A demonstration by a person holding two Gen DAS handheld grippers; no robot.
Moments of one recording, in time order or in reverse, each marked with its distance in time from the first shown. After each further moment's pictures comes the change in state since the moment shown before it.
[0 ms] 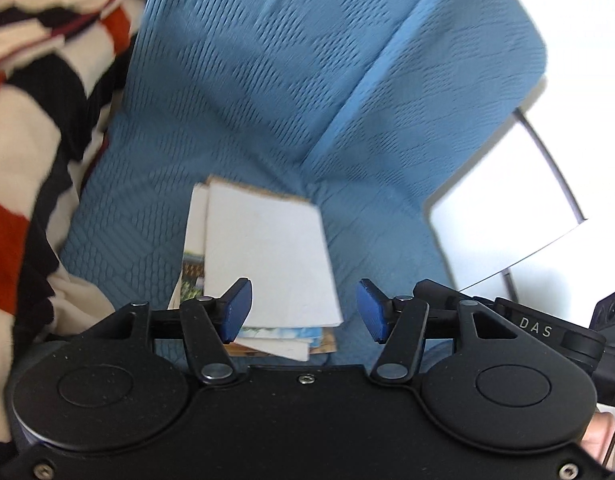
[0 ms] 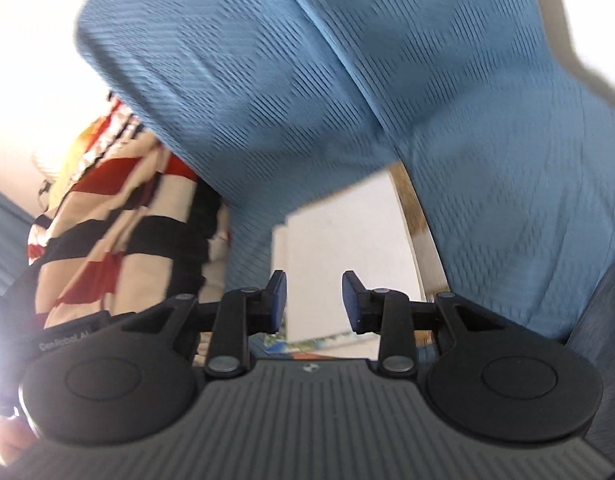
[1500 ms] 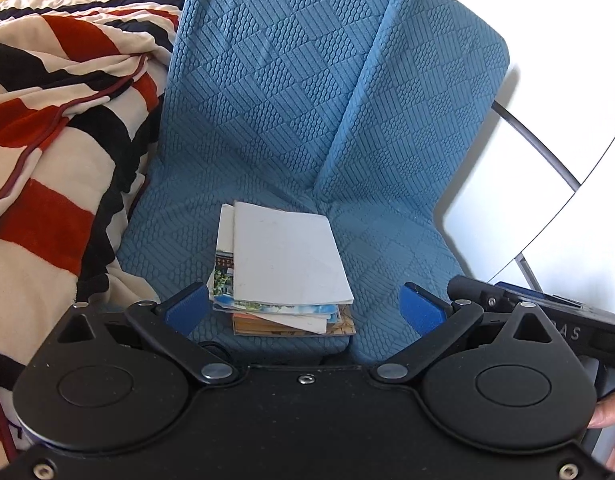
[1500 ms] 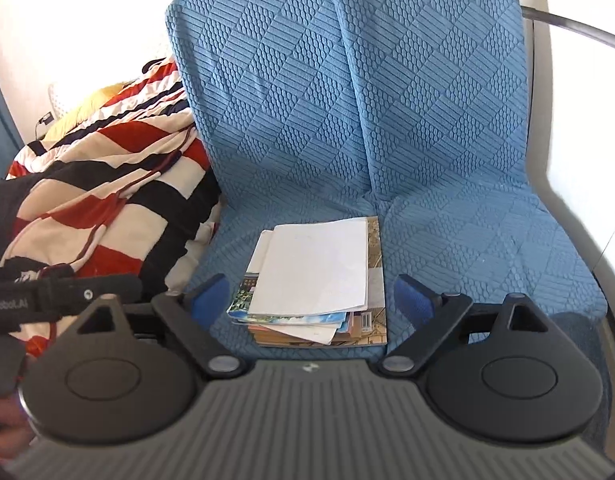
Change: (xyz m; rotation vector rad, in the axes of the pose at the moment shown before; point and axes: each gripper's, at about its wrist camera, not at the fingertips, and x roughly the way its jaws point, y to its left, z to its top) left arm -0.074 -0.029 -0.090 0.116 -0.169 0.116; right arm -0.079 0.028 -0.062 -0.314 -0.148 -0.136
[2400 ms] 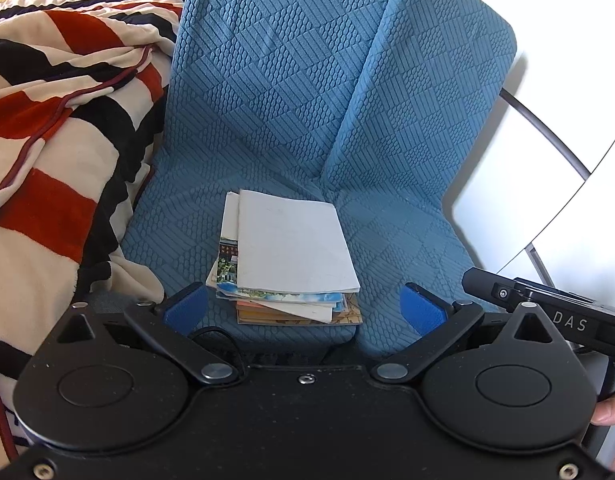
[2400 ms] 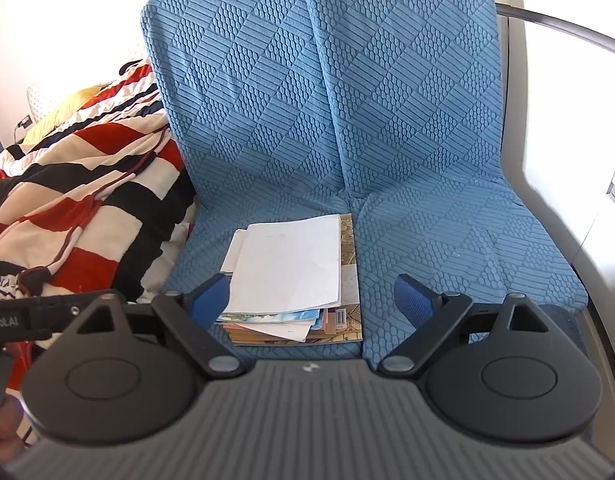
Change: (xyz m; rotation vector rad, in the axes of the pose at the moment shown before) left arm 0.008 -0.007 -0.005 0.019 0.026 0.035; right arm -0.002 -0.010 -0.005 0.013 0.000 -0.064
